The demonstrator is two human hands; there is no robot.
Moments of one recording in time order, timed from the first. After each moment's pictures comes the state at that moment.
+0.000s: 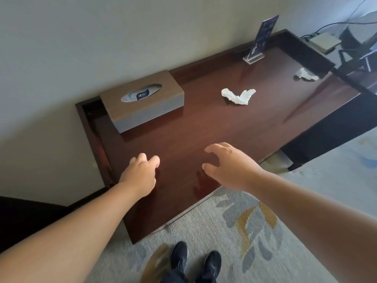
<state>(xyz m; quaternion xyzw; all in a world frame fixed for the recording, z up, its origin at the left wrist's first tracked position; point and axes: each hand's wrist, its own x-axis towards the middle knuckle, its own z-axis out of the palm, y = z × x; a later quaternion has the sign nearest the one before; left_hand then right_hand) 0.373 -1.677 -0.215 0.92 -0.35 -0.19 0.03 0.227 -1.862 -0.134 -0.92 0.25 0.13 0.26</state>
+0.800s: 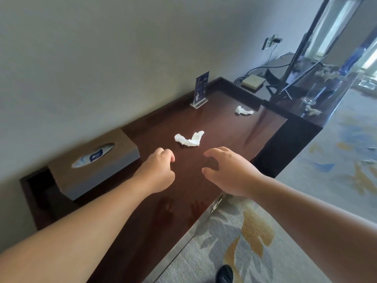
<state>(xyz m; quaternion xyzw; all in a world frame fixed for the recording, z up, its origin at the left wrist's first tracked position) 0.362 -1.860 -0.112 0.85 -0.47 -0.19 0.16 0.189 -1.963 -0.058 -0.91 0.34 0.02 0.22</state>
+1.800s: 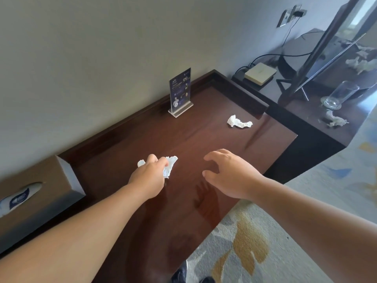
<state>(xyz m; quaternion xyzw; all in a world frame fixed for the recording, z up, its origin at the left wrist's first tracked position) 0.405 -2.066 -0.206 0.88 -0.43 -0.18 0.06 0.222 -2.200 -0.109 -0.91 0.32 0.10 0.25</state>
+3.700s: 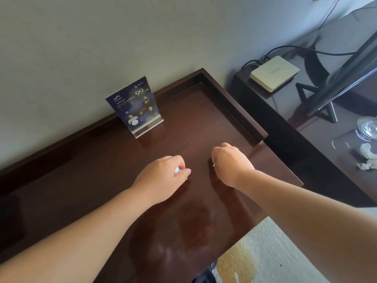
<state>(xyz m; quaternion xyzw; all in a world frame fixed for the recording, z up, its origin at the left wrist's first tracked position) 0.376 -2.290 -0.191 0.86 -0.40 -0.26 0.17 0.272 -2.460 -0.217 -0.93 0.28 0.15 0.21</state>
